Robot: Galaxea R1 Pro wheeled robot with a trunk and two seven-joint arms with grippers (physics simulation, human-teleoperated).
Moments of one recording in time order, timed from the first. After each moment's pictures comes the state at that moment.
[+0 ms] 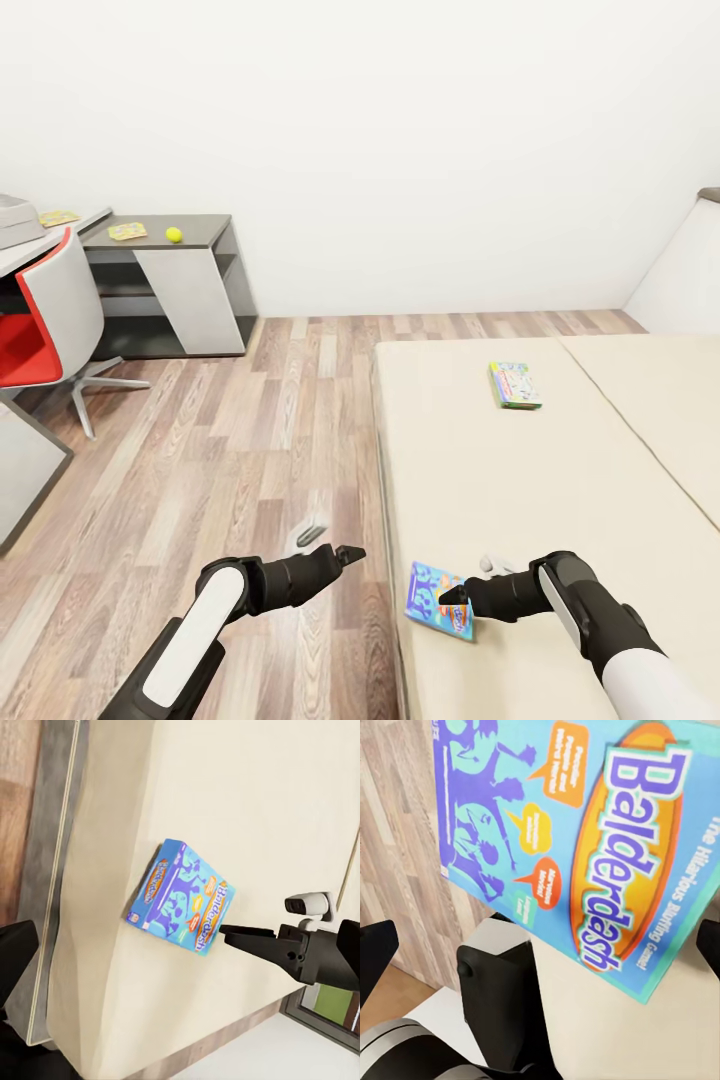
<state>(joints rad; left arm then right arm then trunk) -0.33 0.02 -0.33 -1.43 1.26 0.80 0.41 -0.57 -0.16 -0.02 -0.70 -0.01 0.95 0.79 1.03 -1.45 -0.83</state>
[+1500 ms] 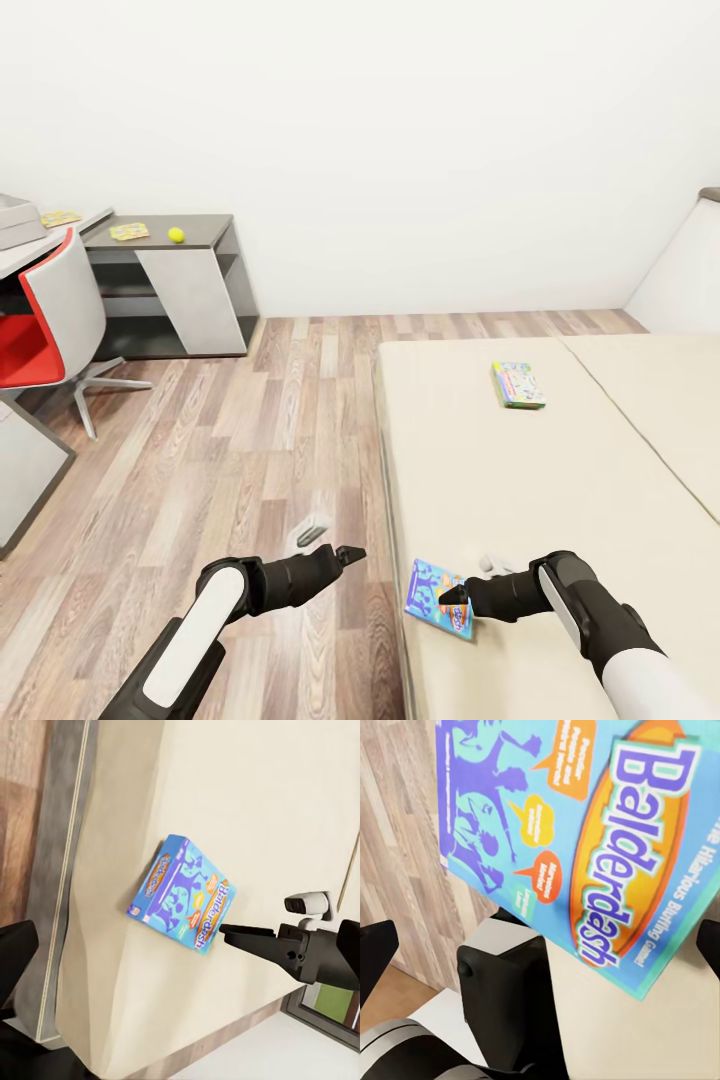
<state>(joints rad) -0.33 0.02 -0.33 -1.43 1.26 0.80 0.41 -0.57 -0.16 -0.02 -0.70 -0.01 0.95 0.79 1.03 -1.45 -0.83</state>
